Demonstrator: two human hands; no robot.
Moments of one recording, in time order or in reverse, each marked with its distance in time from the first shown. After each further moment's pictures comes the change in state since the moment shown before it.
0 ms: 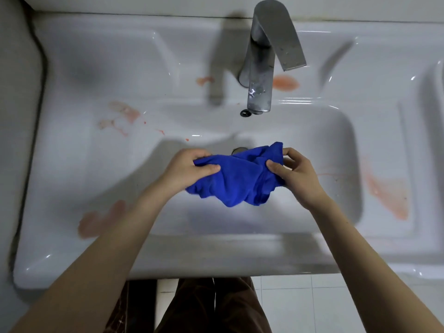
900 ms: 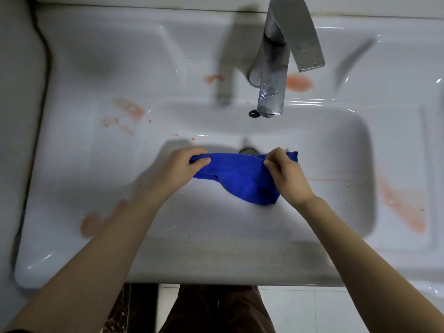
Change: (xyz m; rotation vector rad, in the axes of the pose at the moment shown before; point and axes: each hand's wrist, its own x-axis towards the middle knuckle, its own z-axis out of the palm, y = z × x) left_hand 0.014 -0.027 -0.013 0.242 0.069 0.094; right_hand 0.034 0.027 0.016 -0.707 -0.004 -0.235
